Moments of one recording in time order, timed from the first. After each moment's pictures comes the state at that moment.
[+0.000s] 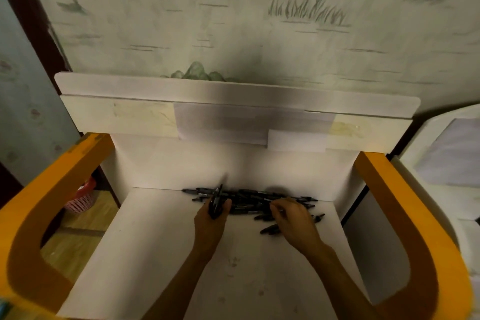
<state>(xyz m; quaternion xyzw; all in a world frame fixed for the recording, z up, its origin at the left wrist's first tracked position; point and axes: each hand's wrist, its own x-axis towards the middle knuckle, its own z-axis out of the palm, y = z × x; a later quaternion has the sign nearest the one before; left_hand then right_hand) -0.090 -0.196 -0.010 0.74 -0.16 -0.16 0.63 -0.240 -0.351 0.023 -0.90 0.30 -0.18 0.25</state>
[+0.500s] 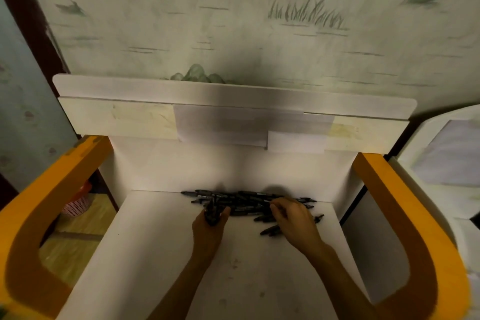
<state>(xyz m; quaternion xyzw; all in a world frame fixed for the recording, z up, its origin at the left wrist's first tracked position) -0.088 -0.189 -0.024 0.76 -0.14 -0.16 0.61 -0.239 -0.346 0.033 -0.90 0.31 -0.19 0.24</state>
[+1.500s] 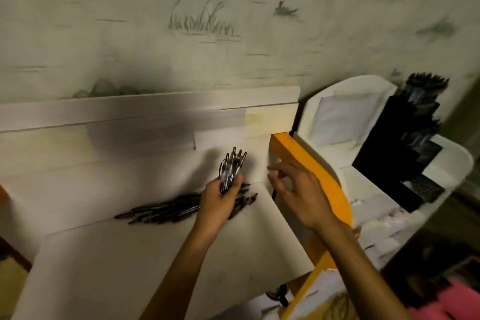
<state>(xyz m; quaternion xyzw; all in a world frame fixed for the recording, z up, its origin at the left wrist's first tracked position) -0.195 -0.233 0.130 0.63 -0.40 -0.32 0.59 -0.371 -0.305 0.166 -0.85 0.39 -0.32 0.12</state>
